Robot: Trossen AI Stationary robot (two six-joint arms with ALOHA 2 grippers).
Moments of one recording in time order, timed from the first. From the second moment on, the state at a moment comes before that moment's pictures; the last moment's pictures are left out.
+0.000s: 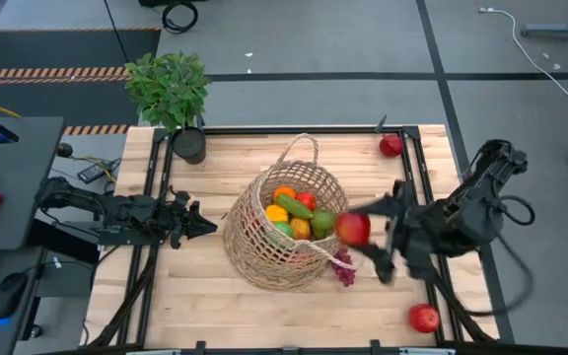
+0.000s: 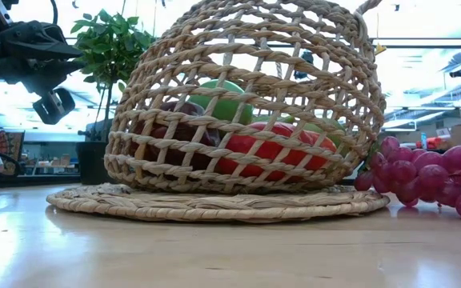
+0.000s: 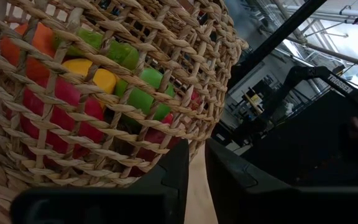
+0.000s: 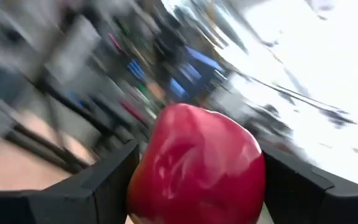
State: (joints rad) left arm -0.25 0.20 0.01 0.16 -0.10 -0.77; right arm 0.78 1.27 1.41 0.04 0.86 -0.81
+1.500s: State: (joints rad) left arm -0.25 0.20 0.01 0.16 -0.10 -0.77; right arm 0.14 1.55 1.41 -0.60 0.45 0.03
